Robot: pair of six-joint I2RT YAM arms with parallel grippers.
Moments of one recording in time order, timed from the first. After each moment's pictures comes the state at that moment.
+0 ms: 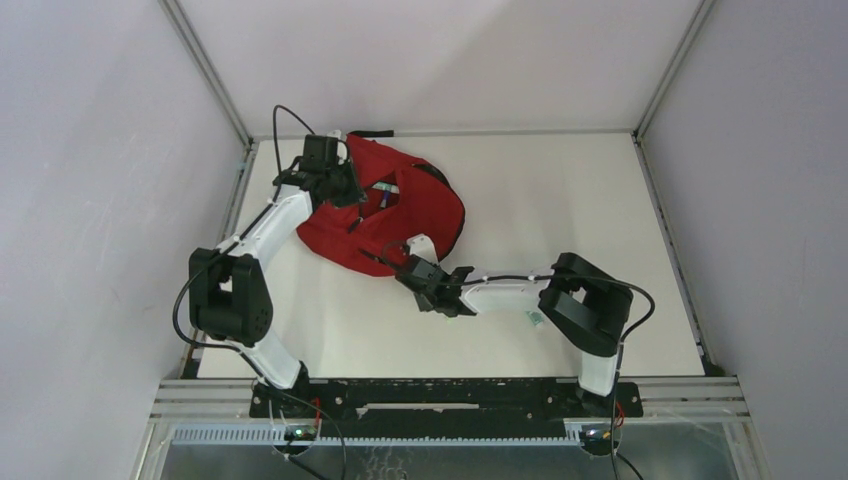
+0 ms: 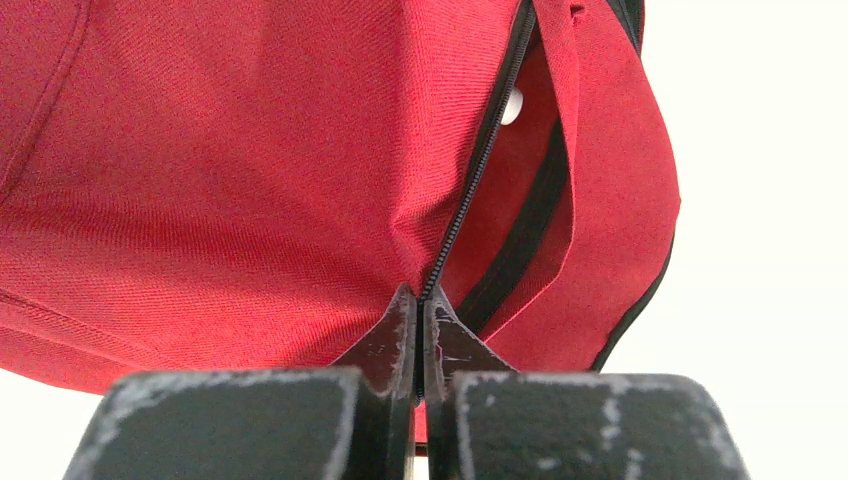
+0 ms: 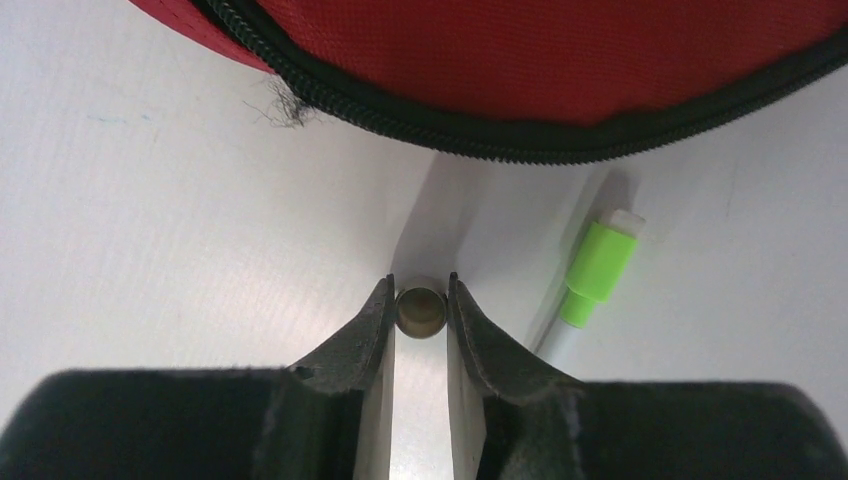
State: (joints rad) left arm -0.23 1.67 1.35 -0.48 0.11 -0.44; right arm 1.07 1.85 1.08 -0.21 0.37 0.53
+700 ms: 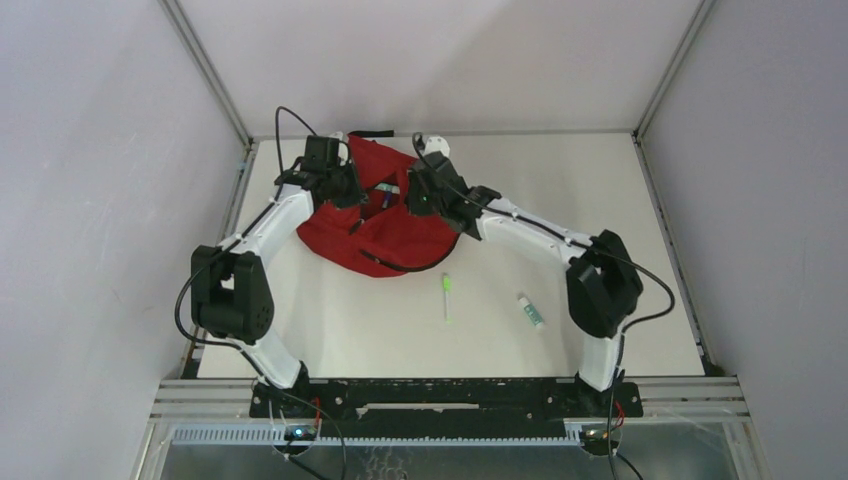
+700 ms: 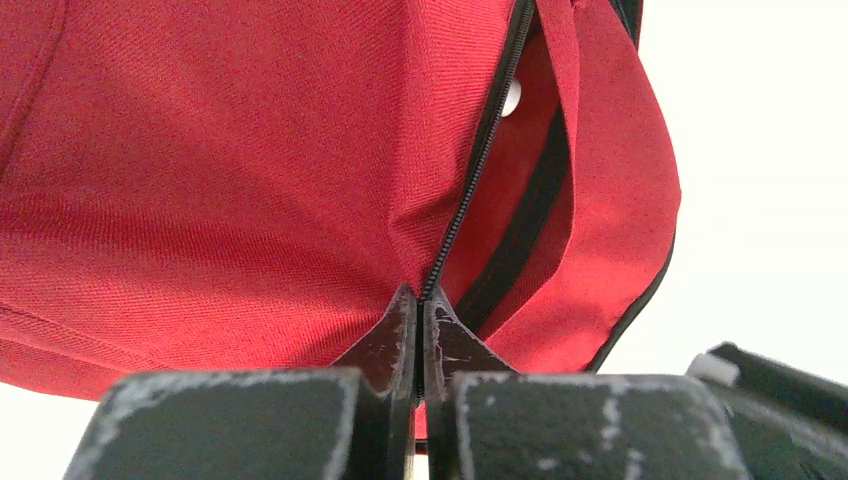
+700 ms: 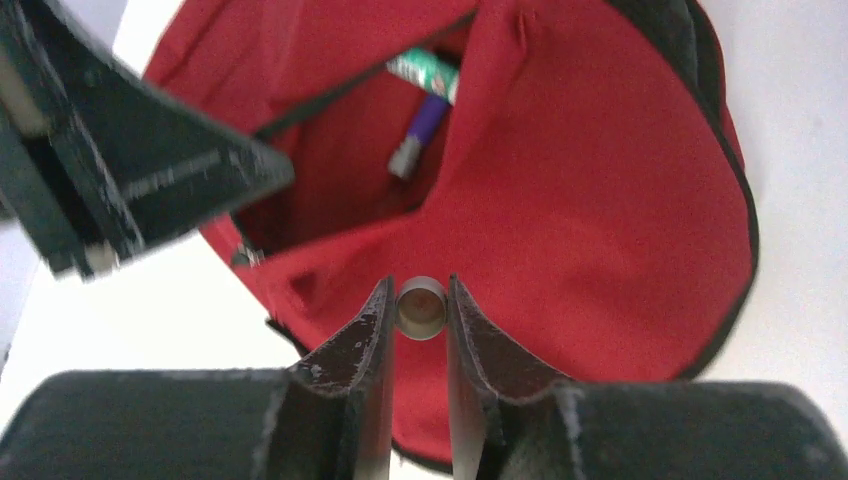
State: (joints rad) left arm -0.23 1.68 1.35 -0.48 0.13 -0.44; right arm 0.80 1.82 1.50 -0.26 0.20 0.49
